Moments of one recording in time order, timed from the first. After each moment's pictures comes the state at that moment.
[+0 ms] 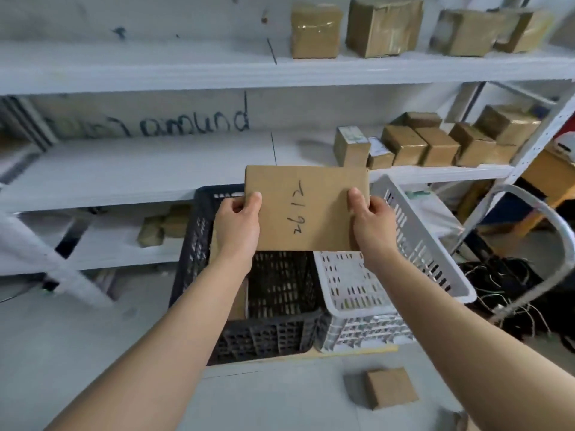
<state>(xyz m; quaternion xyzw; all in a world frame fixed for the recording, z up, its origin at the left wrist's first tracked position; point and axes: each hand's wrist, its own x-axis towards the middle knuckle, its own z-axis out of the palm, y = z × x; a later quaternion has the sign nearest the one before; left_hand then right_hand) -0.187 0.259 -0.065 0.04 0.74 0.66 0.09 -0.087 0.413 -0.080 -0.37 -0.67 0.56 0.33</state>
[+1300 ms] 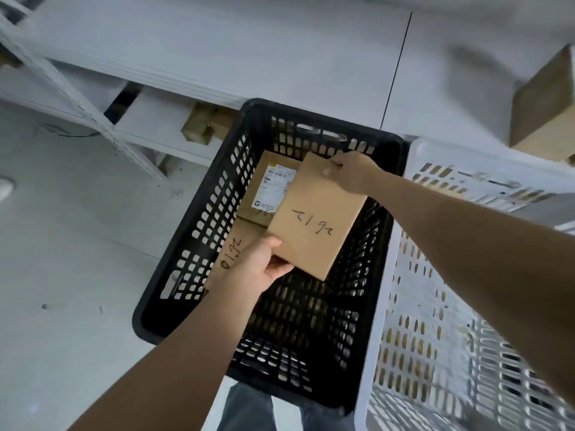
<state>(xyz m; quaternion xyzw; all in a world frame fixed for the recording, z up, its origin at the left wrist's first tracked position) -0.333 0.300 -0.273 -0.43 0.47 0.70 0.30 -0.425 0.493 -0.238 -0.07 -0.95 0.20 -0.24</state>
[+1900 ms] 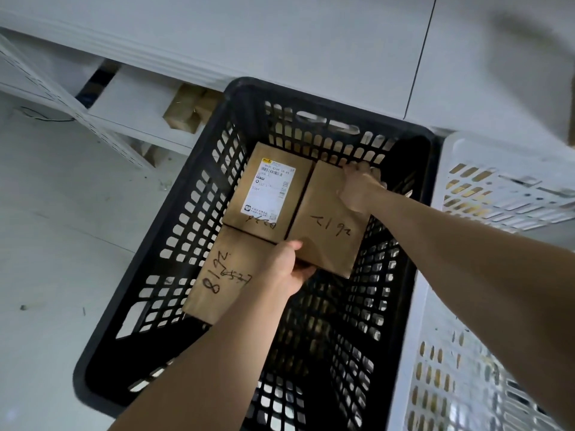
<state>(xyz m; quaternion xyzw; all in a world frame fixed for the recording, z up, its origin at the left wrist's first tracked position) -0.375 0.355 -0.359 -0.48 0.43 0.69 0.32 -0.462 0.511 -0.351 -0.15 -0.94 0.12 -0.27</state>
